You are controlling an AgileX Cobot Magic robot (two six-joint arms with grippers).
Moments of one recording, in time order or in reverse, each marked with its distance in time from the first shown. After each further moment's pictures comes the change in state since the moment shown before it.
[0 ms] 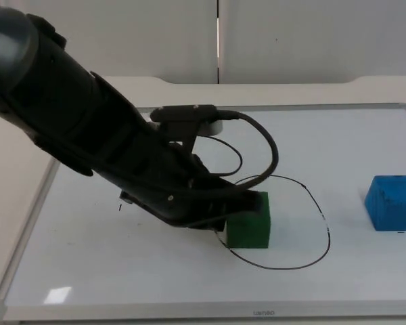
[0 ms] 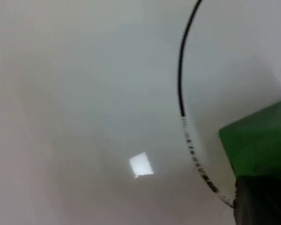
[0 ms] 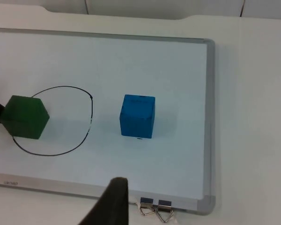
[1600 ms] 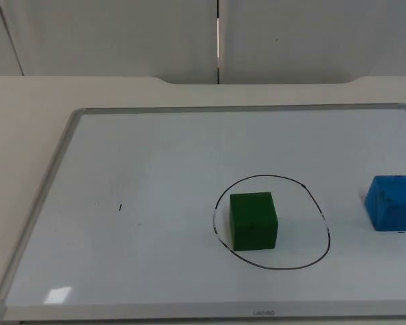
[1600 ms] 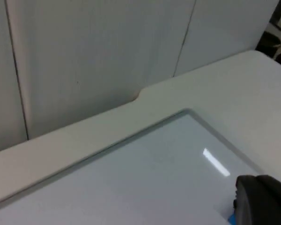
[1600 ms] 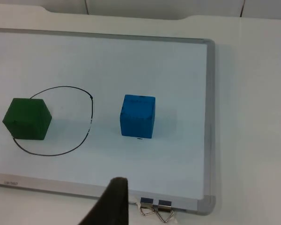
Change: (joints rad) right arm 0.000 0.000 0.000 0.000 0.000 0.000; left arm 0.115 -0.732 -0.002 0.226 0.092 -0.019
